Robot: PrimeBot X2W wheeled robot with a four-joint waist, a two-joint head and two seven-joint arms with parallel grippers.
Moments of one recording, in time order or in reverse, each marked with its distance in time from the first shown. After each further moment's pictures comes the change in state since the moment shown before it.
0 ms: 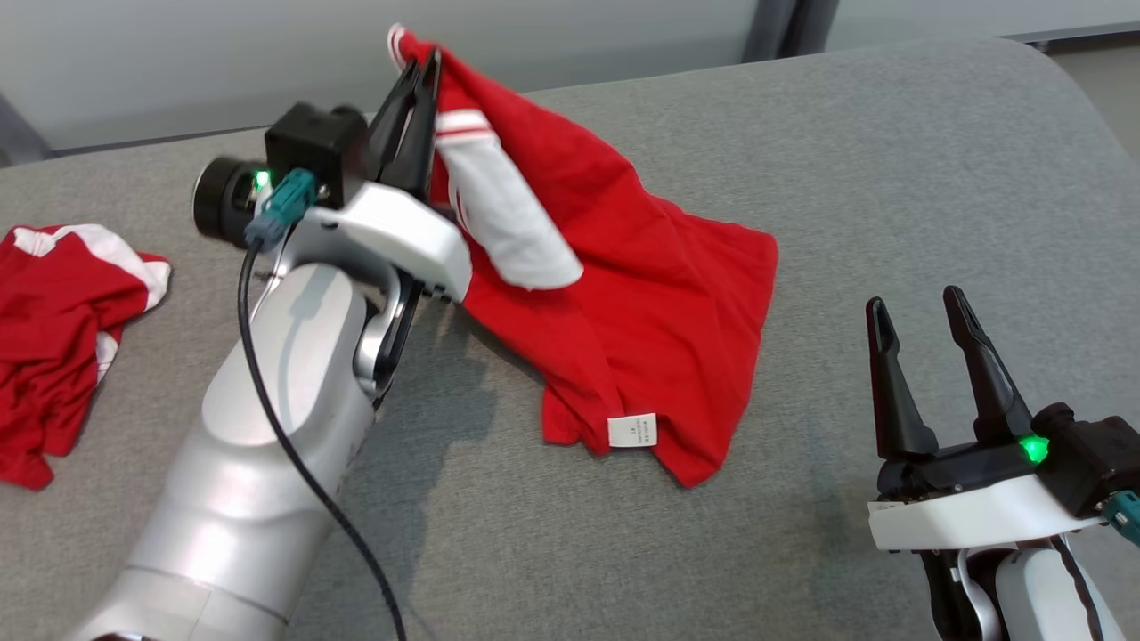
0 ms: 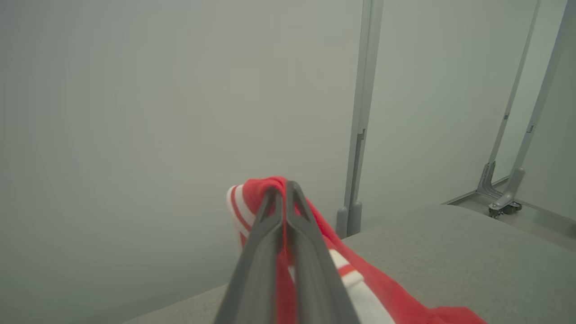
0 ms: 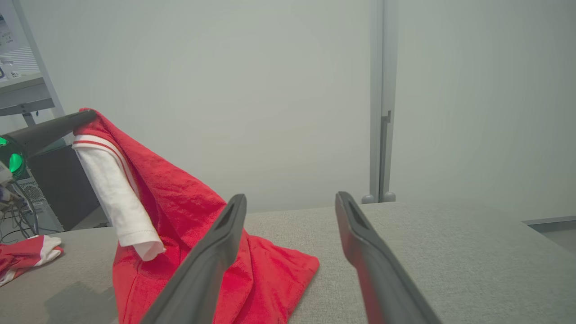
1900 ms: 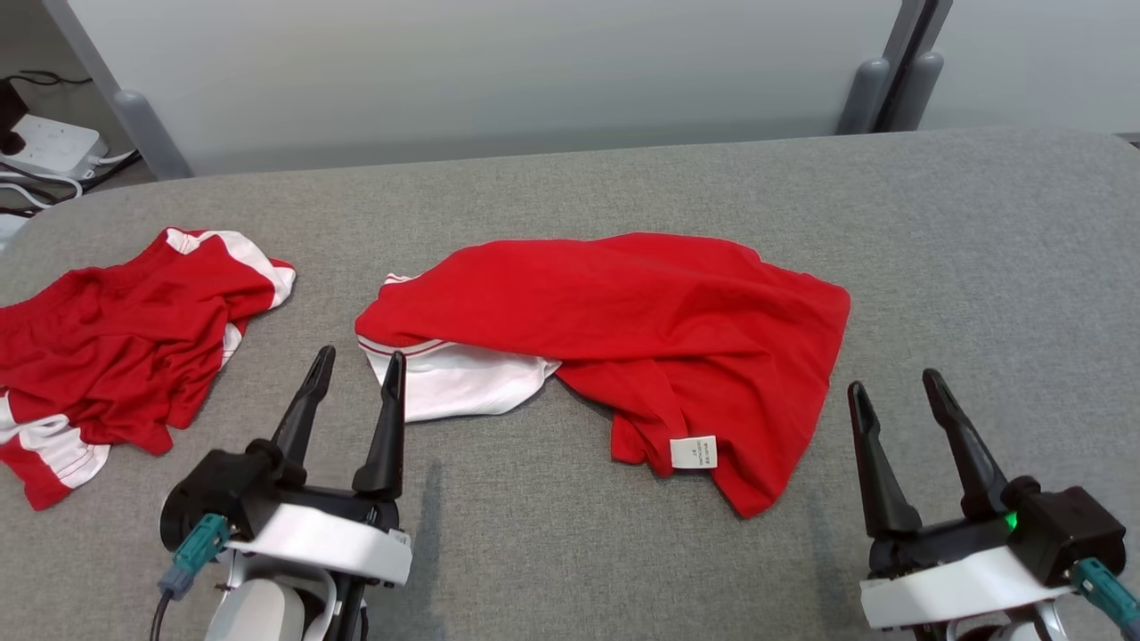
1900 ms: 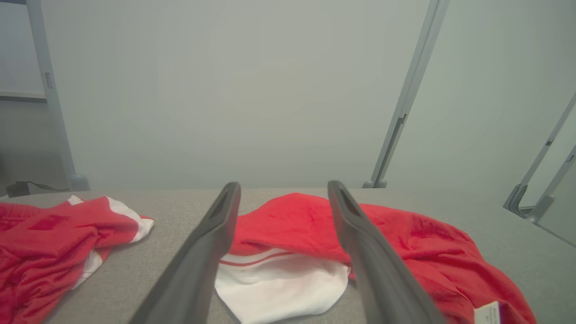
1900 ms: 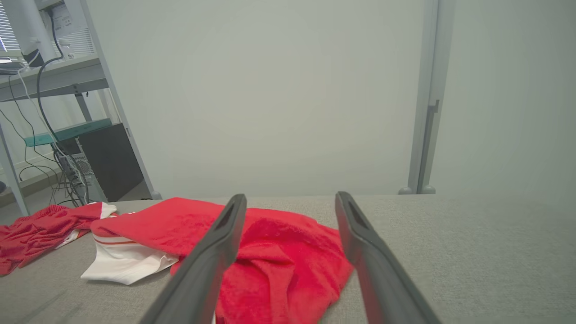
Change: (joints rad) left arm 0.693 -0.028 0.321 -0.457 0.102 -0.150 0.001; right arm 0.116 0.000 0.011 0.002 -0.054 0.000 0.000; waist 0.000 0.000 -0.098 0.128
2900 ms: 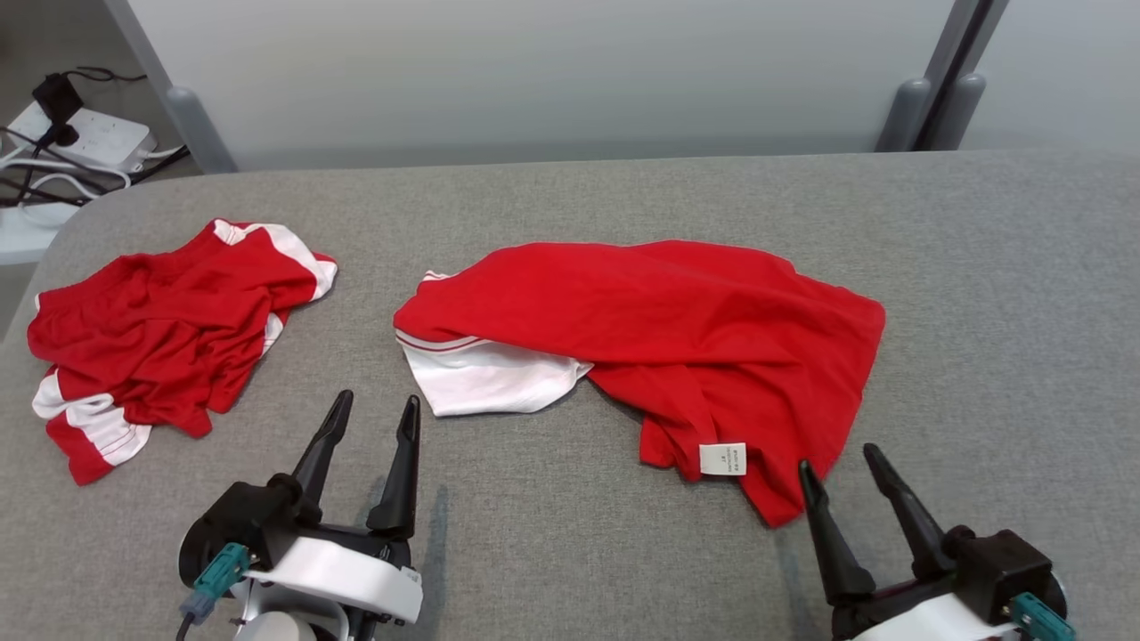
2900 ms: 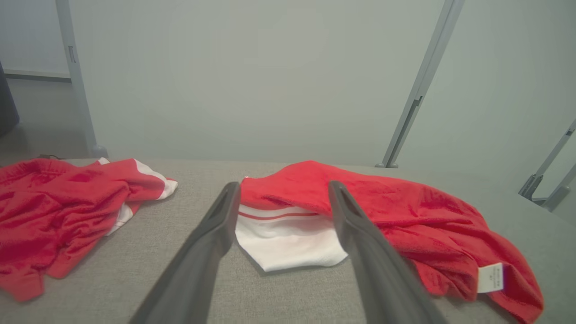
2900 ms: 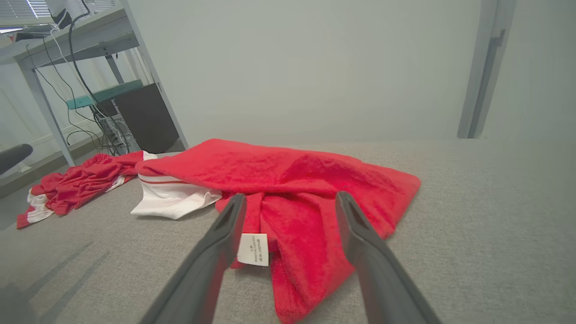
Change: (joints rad) left arm 0.063 -0.005 -0.014 0.024 0.002 -0.008 0.000; right arm 0.065 -0.026 0.101 0.096 0.057 0.000 0.000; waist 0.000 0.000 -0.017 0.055
